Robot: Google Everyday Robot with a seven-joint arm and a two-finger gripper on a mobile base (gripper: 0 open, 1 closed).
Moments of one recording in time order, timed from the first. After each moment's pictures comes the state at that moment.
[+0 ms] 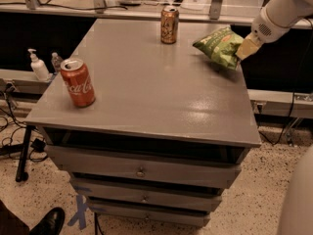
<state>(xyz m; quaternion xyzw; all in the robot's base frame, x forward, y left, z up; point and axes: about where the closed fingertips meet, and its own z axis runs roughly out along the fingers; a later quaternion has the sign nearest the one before) 0.701 -0.285 0.896 -0.38 0.89 -0.04 0.26</state>
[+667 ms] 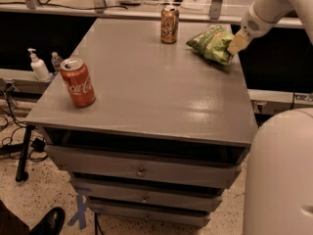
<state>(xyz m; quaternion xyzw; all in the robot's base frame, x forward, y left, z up) 0.744 -0.272 0.887 -0.40 0.88 -0.03 0.25</state>
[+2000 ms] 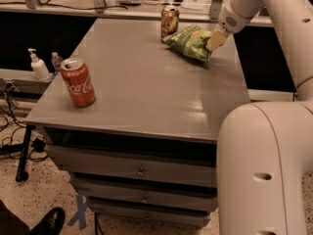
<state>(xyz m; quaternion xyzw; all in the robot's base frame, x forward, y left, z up) 0.773 -0.206 0.881 -0.46 0.85 0.01 0.25</state>
